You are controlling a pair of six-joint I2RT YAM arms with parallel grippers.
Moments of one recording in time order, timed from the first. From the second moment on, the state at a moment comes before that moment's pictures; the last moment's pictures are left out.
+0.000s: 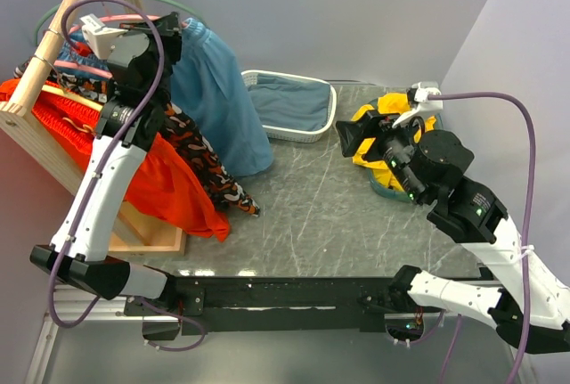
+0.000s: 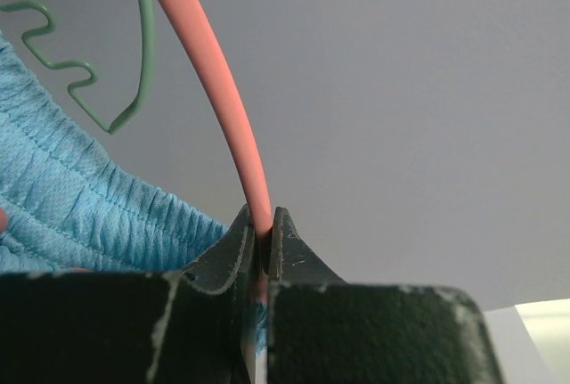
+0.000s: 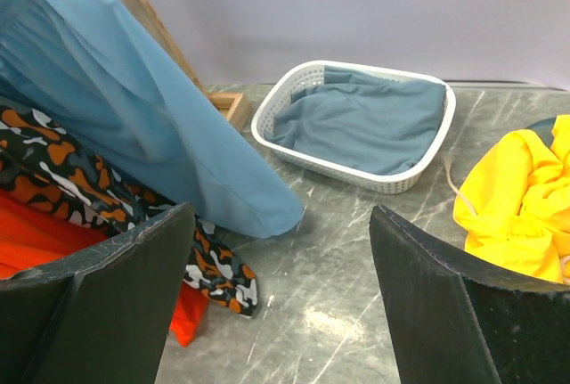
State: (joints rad) left arm -0.34 1.38 1.77 -0.23 -0.51 -1.23; right arm 0.84 0.91 1.39 -0.53 0.48 0.33
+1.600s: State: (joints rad) left arm -0.20 1.26 1.62 -0.35 -0.39 -1.22; right arm 0.84 1.15 1.39 -0.40 0.24 0.35
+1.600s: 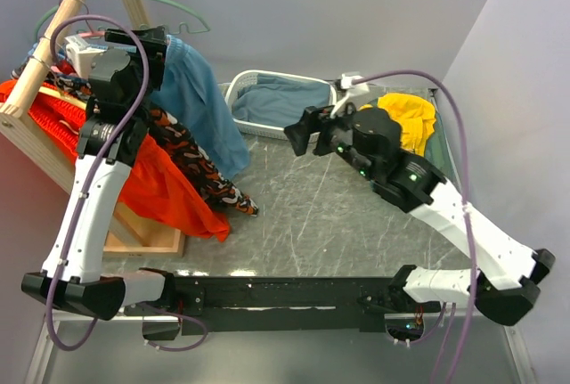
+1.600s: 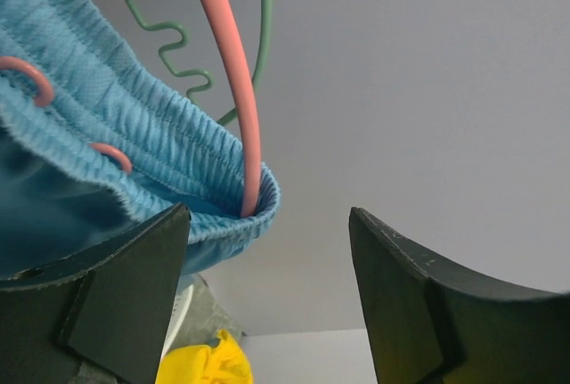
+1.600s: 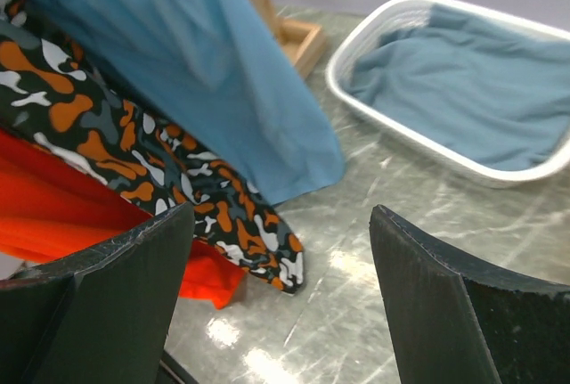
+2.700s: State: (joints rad) left arm -0.27 1.26 1.77 -0.40 0.16 -0.73; right arm 0.84 1.09 1.28 -0.30 0.20 0.38
